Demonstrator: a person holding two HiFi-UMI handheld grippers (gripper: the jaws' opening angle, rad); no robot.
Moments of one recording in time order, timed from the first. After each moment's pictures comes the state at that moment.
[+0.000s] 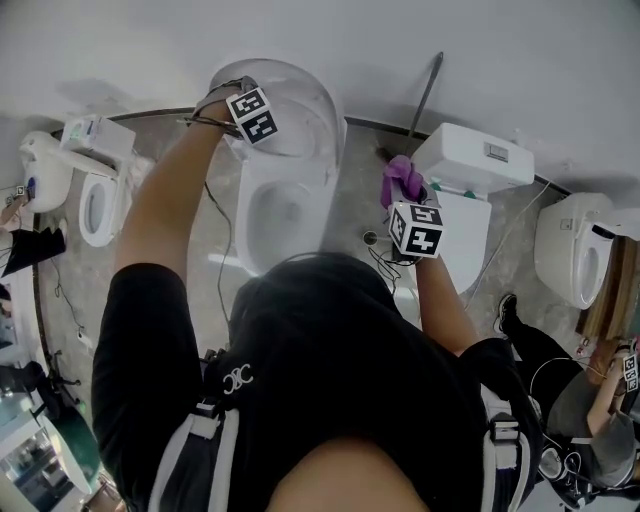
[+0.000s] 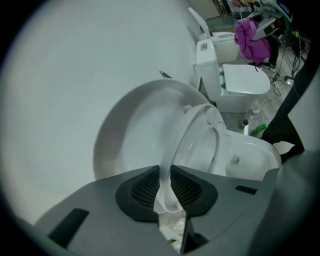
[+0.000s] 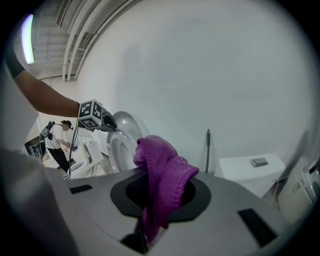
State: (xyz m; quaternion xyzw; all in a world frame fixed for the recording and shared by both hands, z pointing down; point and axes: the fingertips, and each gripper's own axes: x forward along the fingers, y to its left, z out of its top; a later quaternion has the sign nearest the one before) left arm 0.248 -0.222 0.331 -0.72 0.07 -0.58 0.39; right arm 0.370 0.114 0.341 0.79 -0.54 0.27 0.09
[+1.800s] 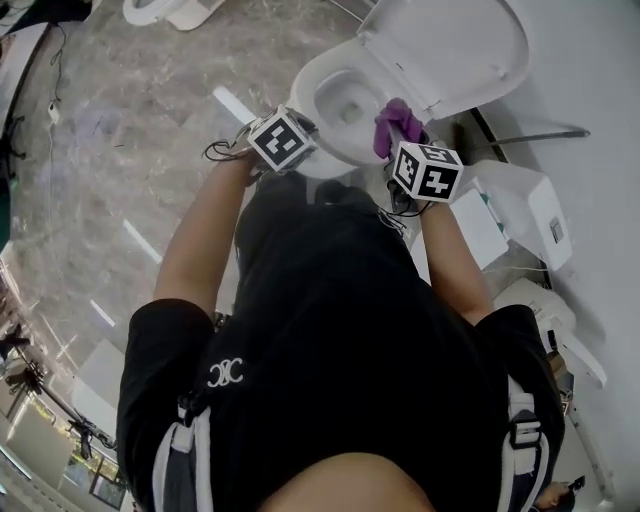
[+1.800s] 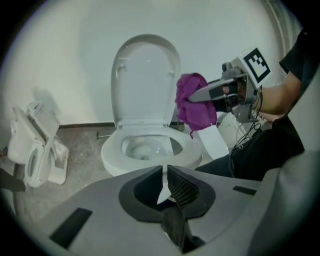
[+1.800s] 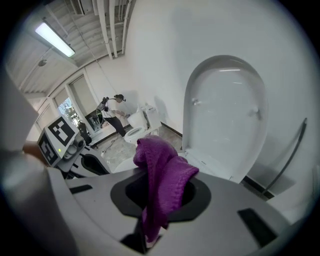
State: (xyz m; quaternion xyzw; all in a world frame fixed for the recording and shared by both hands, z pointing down) left arm -0.045 0.021 0.450 -0.82 0.14 -0.50 -0.24; right arm 0.098 -0.021 0.410 0.52 -0.76 0.35 0.21
